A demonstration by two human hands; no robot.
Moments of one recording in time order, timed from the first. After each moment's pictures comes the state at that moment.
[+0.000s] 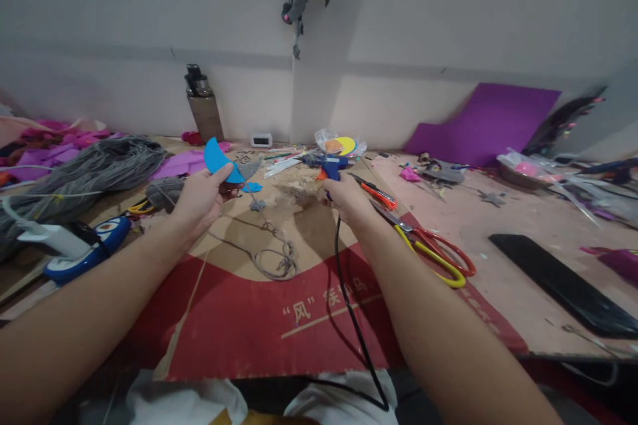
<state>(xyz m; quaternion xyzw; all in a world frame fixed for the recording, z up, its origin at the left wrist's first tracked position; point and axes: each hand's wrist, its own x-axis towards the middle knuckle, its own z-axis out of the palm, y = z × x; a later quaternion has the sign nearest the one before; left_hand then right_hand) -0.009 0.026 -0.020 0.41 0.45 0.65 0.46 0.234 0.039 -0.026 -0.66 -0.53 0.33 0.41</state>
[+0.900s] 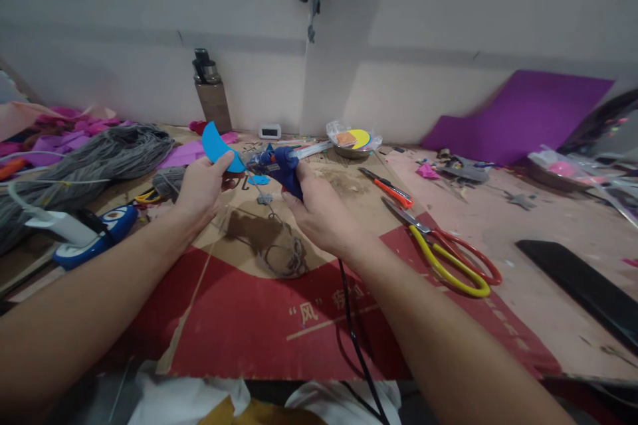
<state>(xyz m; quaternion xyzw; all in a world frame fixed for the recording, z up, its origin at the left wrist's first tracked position) -0.012 0.027 -0.019 0.42 0.50 0.65 0.38 0.195 -0.024 -0.001 -0.45 -0.81 0.15 0.35</state>
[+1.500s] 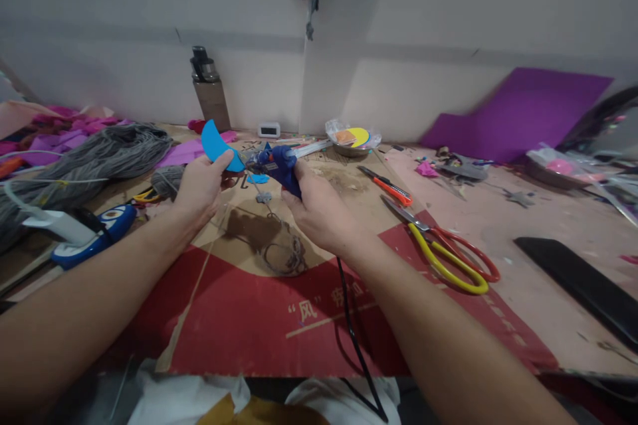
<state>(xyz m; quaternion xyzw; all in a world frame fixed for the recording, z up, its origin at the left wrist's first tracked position) -0.012 0.028 -0.020 0.43 0.51 0.65 0.37 0.194 -0.025 0.001 -0.46 -0.81 0.15 0.34</state>
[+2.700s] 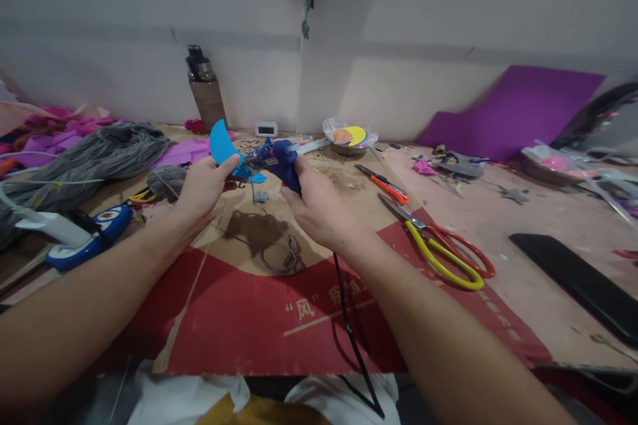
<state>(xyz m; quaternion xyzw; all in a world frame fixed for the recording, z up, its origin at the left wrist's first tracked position) -0.006 0.017 -0.017 0.51 0.51 0.60 0.36 0.196 -0.024 0.002 -0.45 -0.80 0.13 0.37</state>
